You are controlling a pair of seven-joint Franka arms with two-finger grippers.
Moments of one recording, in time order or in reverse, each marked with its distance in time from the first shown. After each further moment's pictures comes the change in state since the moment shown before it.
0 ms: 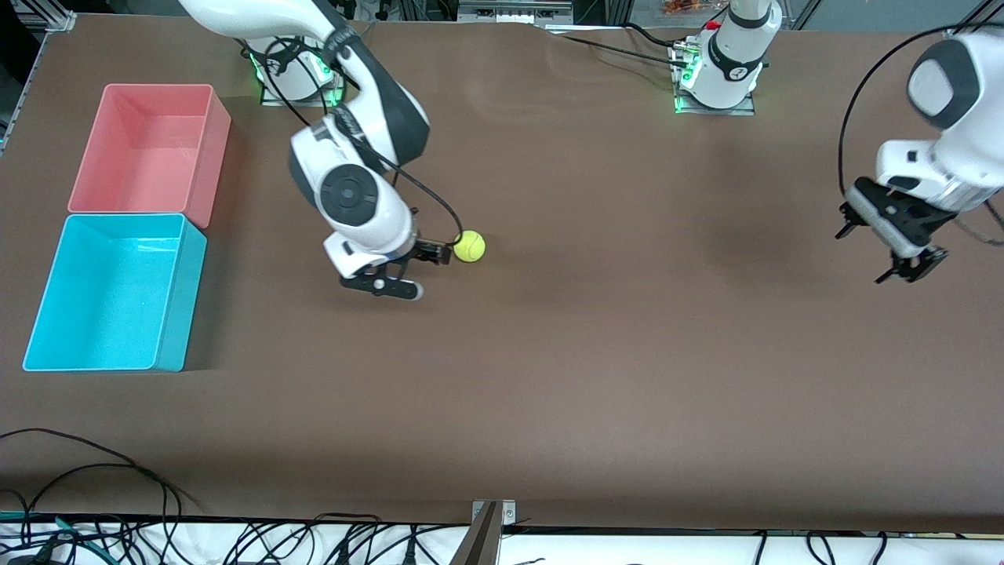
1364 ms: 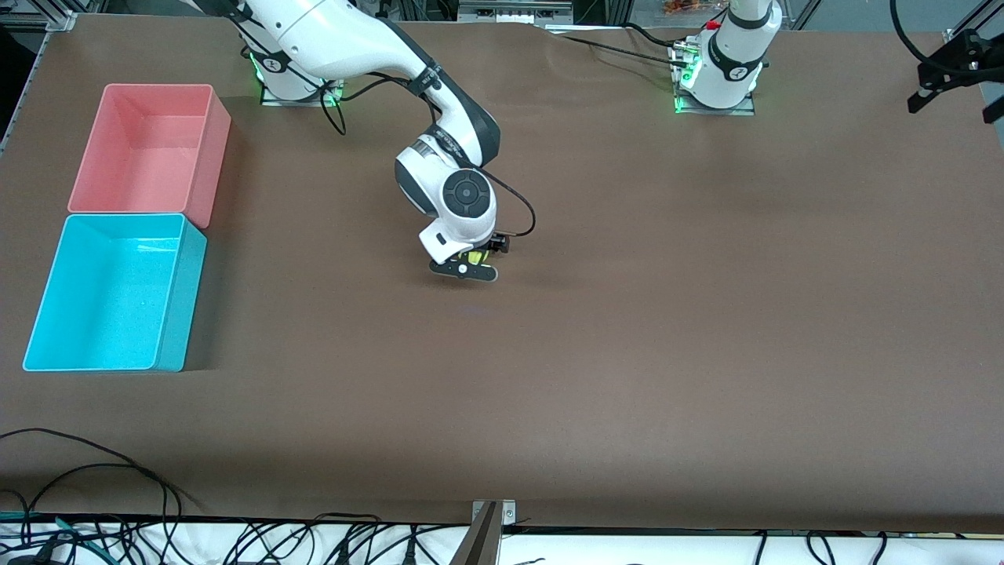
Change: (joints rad) left arm -0.007 -0.131 -0.024 0.503 0.005 -0.876 -1.085; right arm 0.183 0.201 -0.002 -0.010 -0.076 0.191 0.152
